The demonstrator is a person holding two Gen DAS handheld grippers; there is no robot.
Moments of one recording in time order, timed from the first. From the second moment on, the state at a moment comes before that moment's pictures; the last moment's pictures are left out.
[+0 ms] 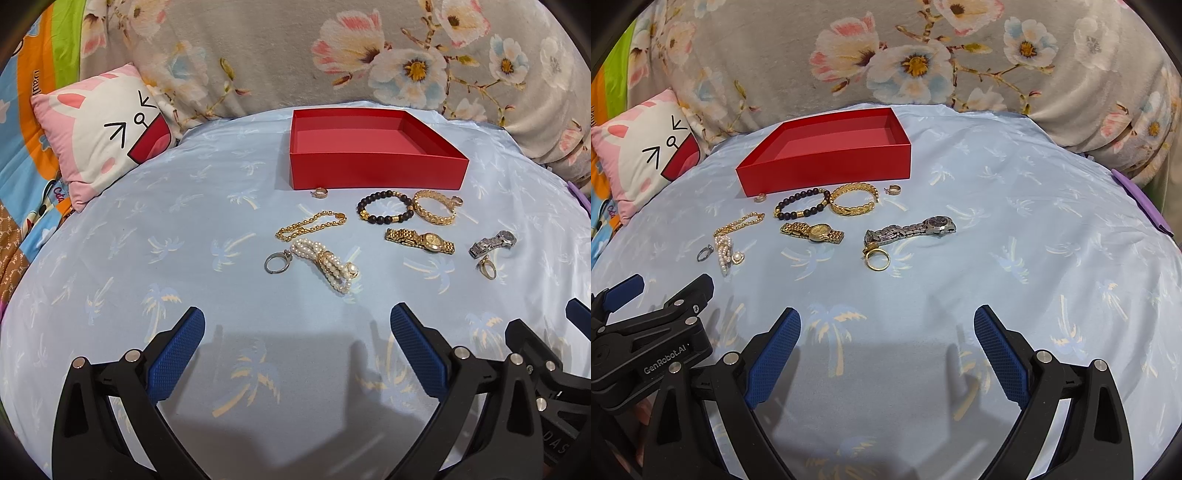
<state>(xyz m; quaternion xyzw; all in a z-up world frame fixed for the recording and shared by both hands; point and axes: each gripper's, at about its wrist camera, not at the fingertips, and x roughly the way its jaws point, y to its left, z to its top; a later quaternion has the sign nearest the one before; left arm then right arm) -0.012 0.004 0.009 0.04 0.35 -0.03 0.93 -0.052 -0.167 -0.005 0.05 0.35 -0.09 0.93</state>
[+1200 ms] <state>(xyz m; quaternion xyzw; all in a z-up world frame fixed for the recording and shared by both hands) 0.053 -0.023 -0.004 0.02 0.42 -0.09 0.90 -0.033 -0.208 0.002 0.08 0.39 -0.09 0.91</state>
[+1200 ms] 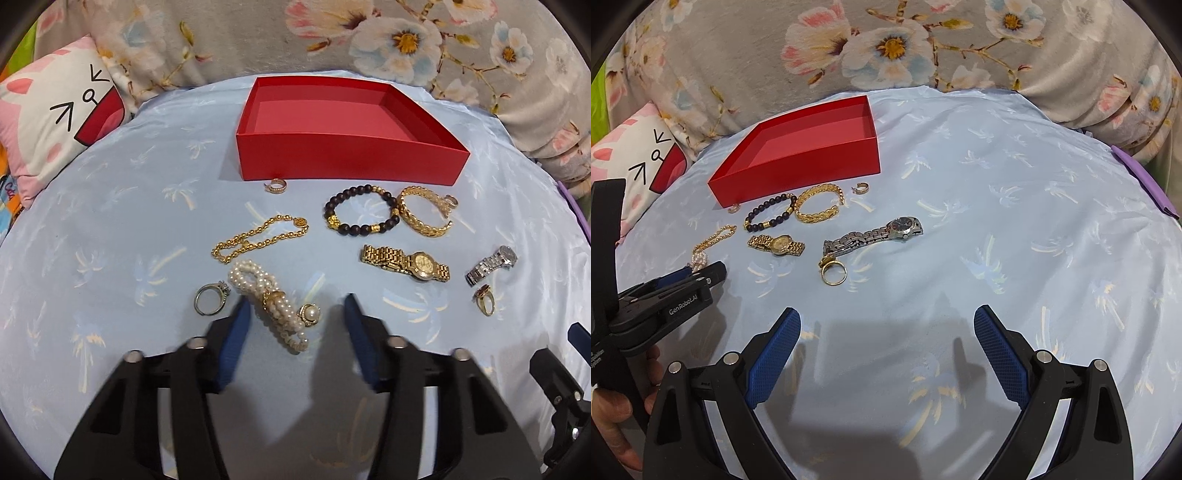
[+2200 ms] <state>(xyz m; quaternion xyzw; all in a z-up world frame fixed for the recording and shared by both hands) 0.036 0.011 0.020 0.00 0.38 -0.11 0.92 0.014 -0.240 0.001 0.16 0.42 -0.08 0.89</state>
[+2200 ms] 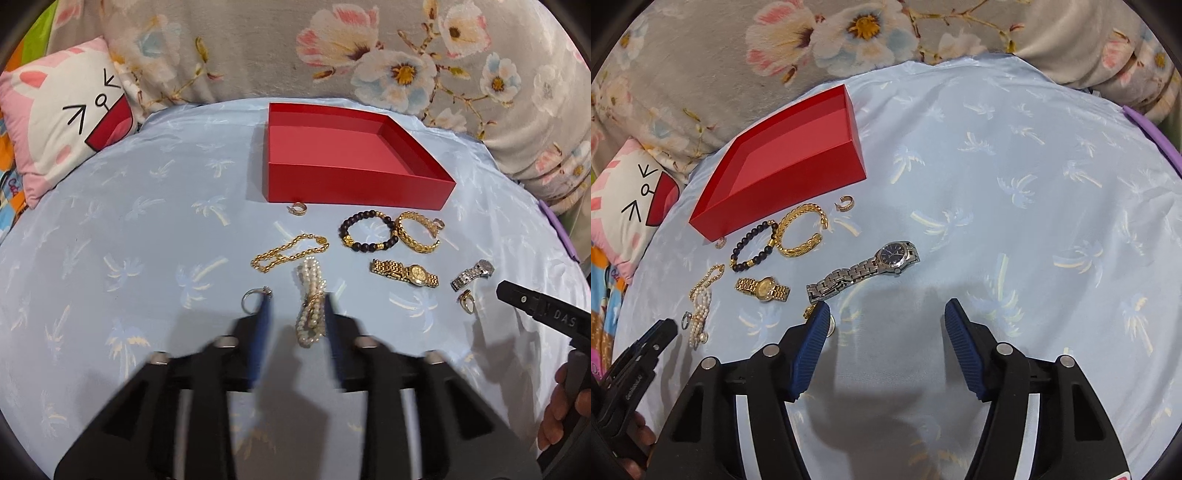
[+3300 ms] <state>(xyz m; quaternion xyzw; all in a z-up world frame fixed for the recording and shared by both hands) 0.048 0.000 0.008 -0.01 0.40 -0.15 0.91 0.079 -0.237 -0.010 0.18 0.42 -0.08 0.88</state>
